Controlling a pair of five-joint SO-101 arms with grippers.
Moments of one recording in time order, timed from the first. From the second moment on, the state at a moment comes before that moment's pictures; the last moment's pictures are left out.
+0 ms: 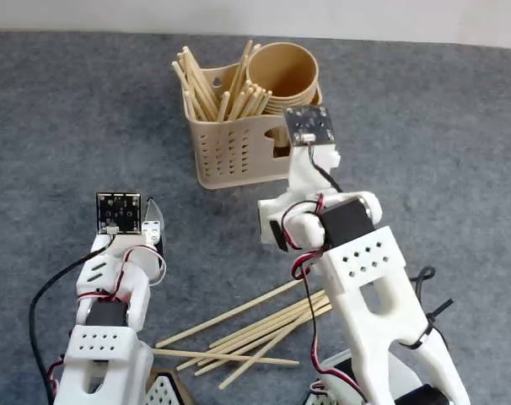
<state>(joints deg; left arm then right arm) -6.2 -68.4 95.3 8.3 2.9 -30.1 -32.8 24.2 77.4 -13.4</state>
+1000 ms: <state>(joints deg) 15.9 -68.4 57.8 56.8 -6.3 4.1 -33.0 41.5 66.8 -13.9</state>
